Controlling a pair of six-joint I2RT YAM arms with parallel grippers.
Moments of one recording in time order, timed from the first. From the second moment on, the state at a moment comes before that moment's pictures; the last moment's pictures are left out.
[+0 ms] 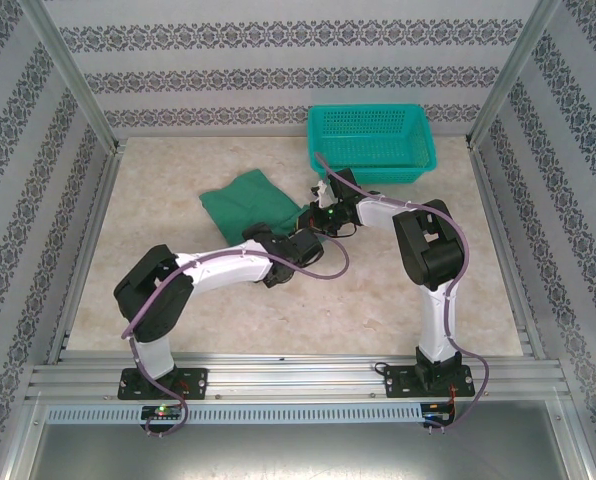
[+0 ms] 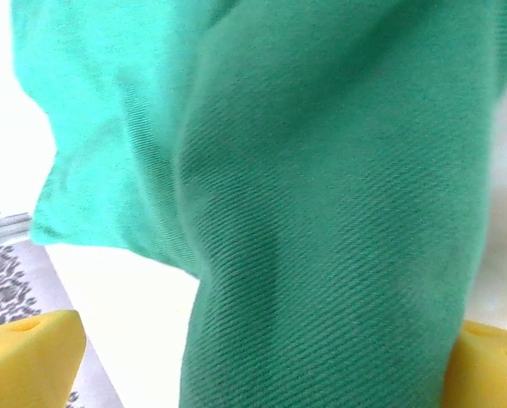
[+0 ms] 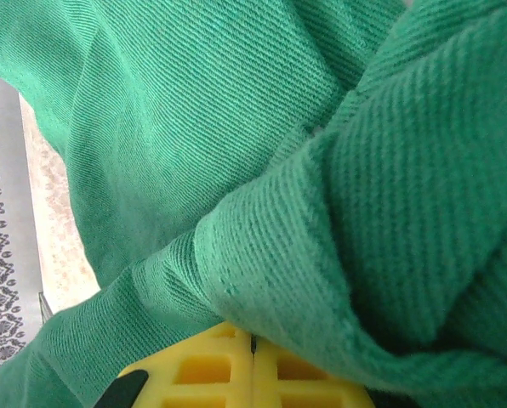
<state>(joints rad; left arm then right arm) -0.87 1.81 1.22 -0.76 -0.76 0.16 0.38 2.10 1.34 -0.24 -0.72 0.58</state>
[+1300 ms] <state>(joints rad) -0.92 1.84 1.18 -0.70 -0.53 0.23 0.25 2.06 1.29 -0.31 -0.72 0.55</state>
